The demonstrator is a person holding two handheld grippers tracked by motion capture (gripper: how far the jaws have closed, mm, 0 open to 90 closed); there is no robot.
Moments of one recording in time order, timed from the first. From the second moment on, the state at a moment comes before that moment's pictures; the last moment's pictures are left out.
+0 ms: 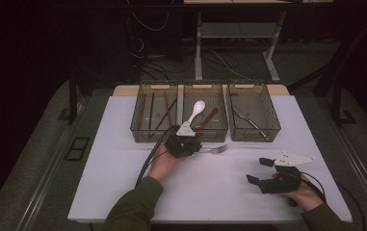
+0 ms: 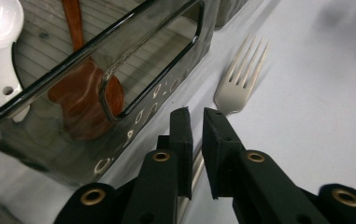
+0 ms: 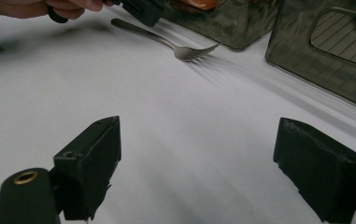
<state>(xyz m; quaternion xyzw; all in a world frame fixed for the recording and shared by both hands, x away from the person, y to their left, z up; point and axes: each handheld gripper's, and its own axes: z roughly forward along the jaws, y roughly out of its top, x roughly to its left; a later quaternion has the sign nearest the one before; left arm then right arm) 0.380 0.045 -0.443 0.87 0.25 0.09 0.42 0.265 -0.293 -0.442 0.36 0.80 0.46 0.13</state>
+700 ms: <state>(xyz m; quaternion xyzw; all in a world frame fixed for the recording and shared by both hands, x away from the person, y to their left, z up) 0.380 0.042 -0.455 0.89 0.18 -0.01 0.41 0.265 -0.292 -0.442 0.35 0.80 0.46 0.13</state>
